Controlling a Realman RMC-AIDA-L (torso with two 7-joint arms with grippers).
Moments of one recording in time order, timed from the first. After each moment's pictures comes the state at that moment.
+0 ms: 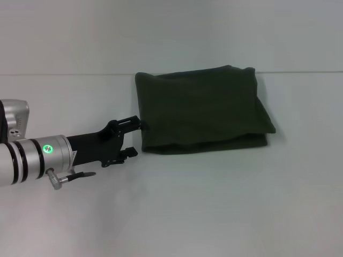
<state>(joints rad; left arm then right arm) -0.60 -2.09 0.85 0.47 1.85 1.09 -2.65 0.48 1.89 -0.33 -0.53 -1.74 -1.63 2.23</state>
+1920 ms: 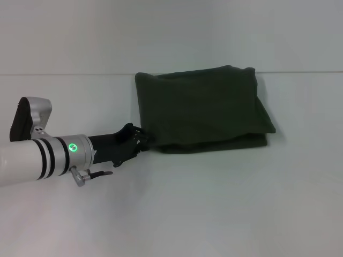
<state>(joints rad) -0.69 -2.11 0.90 0.37 1.85 0.91 -2.62 0.49 1.89 -0.31 -0.52 -1.73 -1.62 2.24</state>
